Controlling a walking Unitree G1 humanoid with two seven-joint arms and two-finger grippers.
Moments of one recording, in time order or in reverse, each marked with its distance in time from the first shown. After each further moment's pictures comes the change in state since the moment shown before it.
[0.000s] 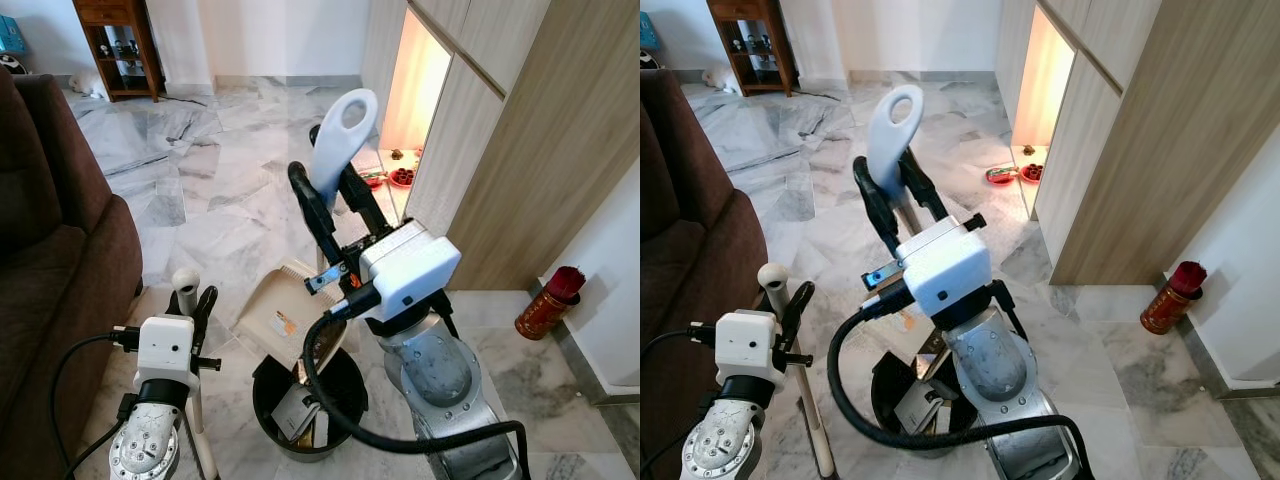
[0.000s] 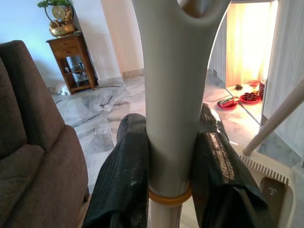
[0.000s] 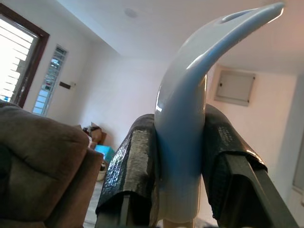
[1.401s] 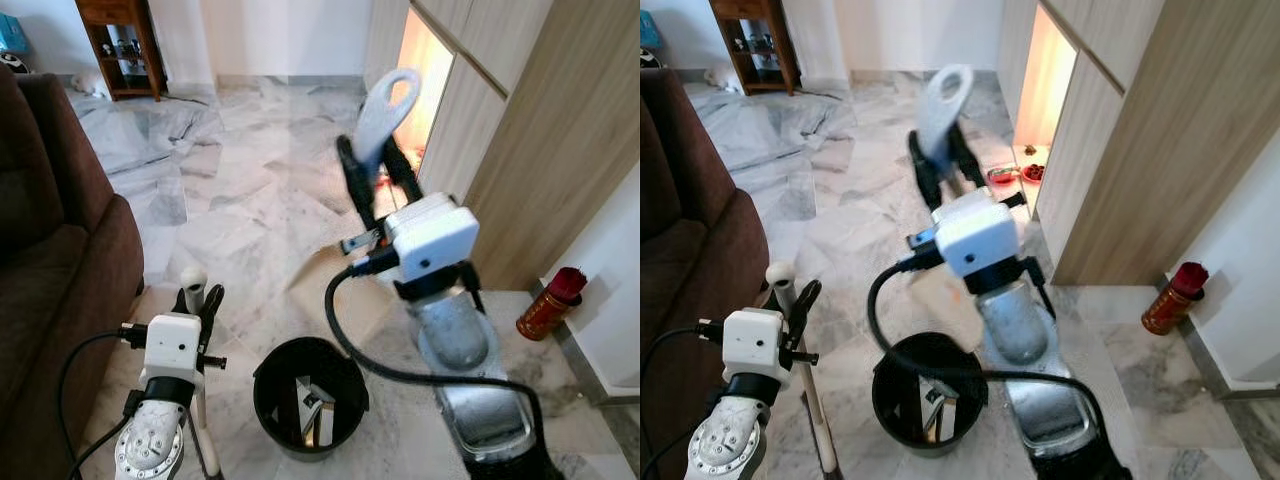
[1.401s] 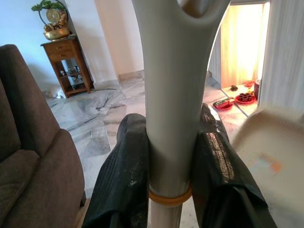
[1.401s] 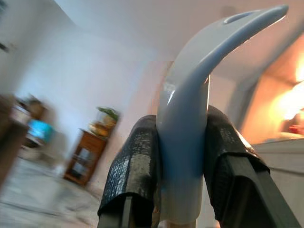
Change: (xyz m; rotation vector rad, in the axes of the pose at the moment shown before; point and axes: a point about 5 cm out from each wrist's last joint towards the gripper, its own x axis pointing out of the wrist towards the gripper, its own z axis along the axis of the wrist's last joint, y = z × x) left arm 0.003 -0.005 0.001 0.006 -0.012 -0.024; right arm 0.006 -0.063 -0.028 -0.295 0.096 -0.185
